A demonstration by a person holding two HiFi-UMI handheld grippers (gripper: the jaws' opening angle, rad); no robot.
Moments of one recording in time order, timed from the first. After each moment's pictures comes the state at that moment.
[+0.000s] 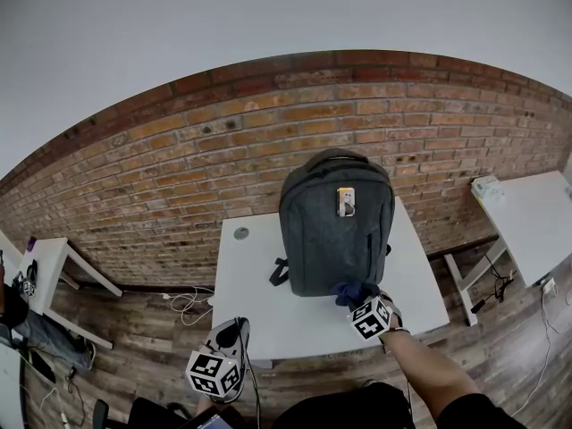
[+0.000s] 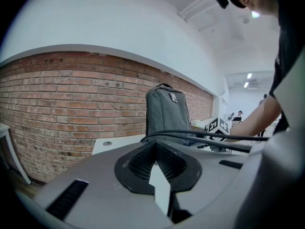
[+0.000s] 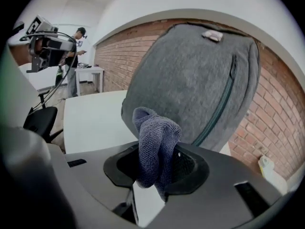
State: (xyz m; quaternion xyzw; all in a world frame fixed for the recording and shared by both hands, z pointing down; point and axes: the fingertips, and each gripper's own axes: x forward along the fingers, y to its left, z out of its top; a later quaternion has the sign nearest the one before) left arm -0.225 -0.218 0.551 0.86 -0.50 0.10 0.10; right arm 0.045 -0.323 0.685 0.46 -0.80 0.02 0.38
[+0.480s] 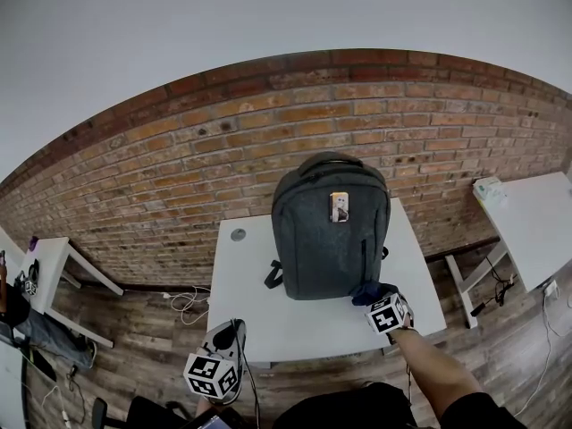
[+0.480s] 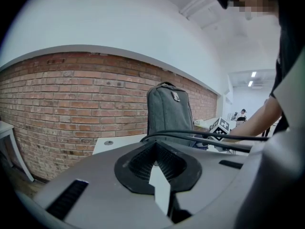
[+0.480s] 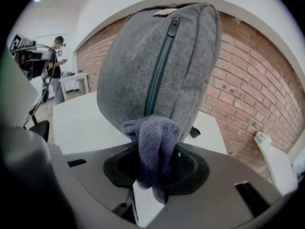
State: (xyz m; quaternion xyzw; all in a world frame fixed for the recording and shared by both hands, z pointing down) left arm -0.216 -0.224 0.551 0.84 -0.52 0.10 0.11; right arm 0.122 -0.339 0.701 0.51 -0.77 0.10 0.36
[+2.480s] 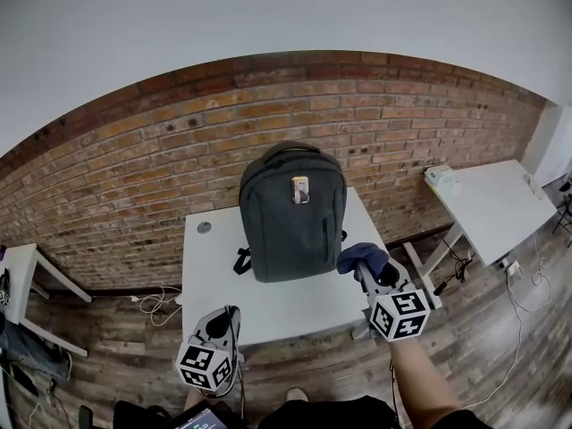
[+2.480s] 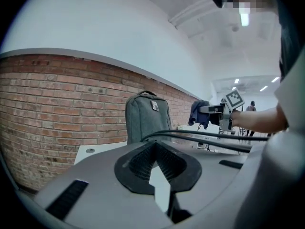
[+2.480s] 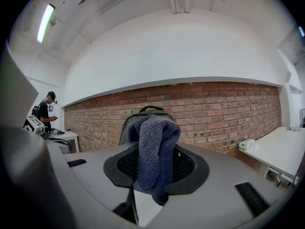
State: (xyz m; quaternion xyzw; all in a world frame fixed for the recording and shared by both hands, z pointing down) left arm -0.164 -0.188 0.512 0.89 -0.44 0.08 0.08; right arm 0.137 -0.230 0.438 0.62 -0.78 0.04 0.03
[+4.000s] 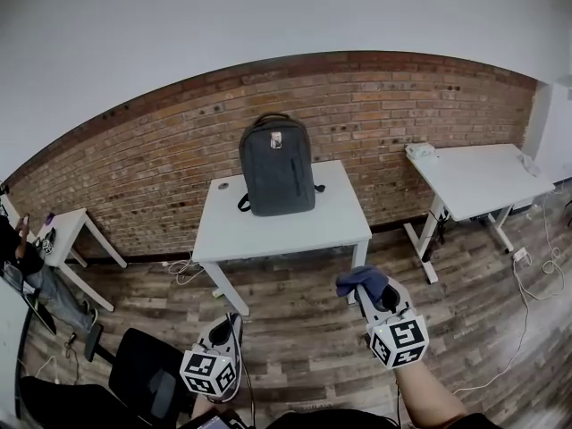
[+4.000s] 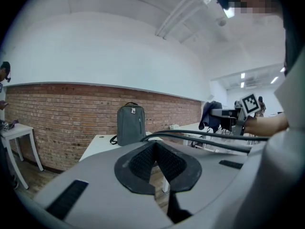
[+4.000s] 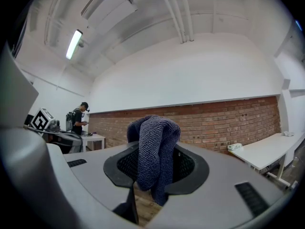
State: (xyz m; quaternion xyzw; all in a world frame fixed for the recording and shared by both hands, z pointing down) left arm -0.073 0.210 0.487 0.85 -0.52 0.07 0.06; right arm 0.215 0.175 0.426 0.55 -0.83 -0.02 -0.01
